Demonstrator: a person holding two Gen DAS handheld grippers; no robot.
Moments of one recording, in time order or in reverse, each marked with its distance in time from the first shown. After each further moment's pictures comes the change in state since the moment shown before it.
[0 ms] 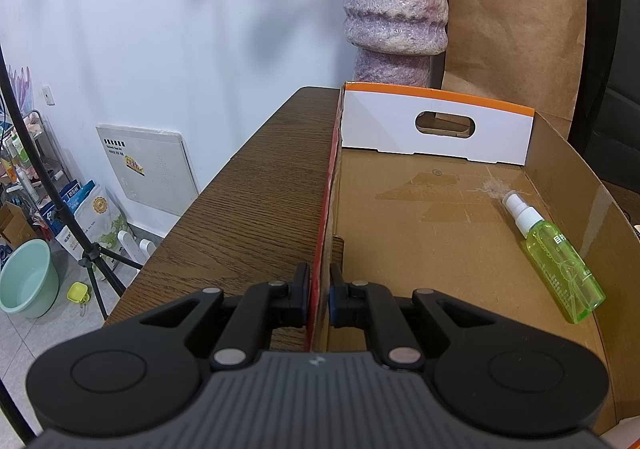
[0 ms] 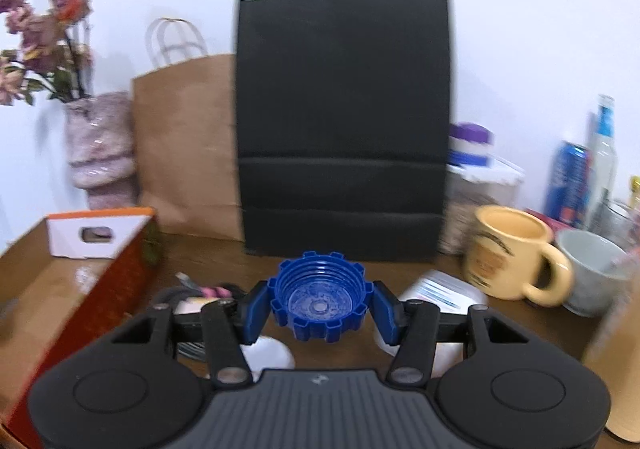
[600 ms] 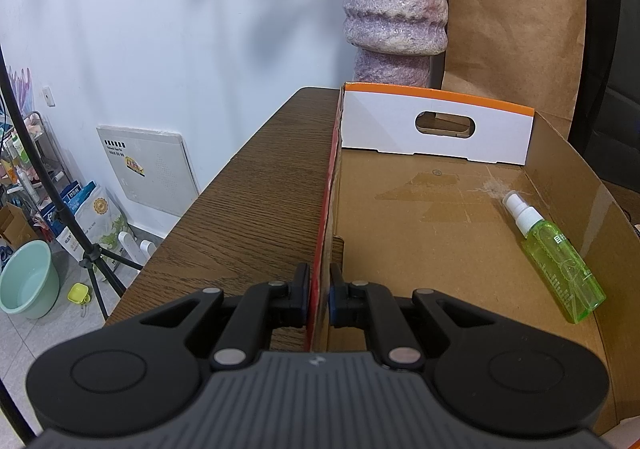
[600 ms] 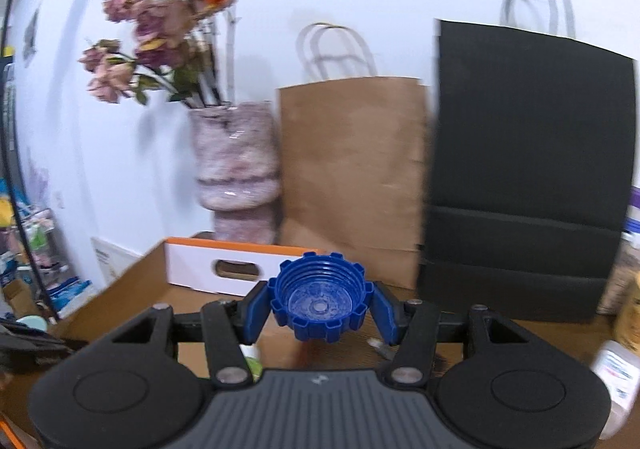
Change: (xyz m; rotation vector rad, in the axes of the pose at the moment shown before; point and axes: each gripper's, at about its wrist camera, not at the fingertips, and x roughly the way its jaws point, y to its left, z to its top) left arm -0.001 -0.001 0.000 0.001 -0.002 0.001; right arm 0.026 0.132 0.042 -0.092 -0.021 0.278
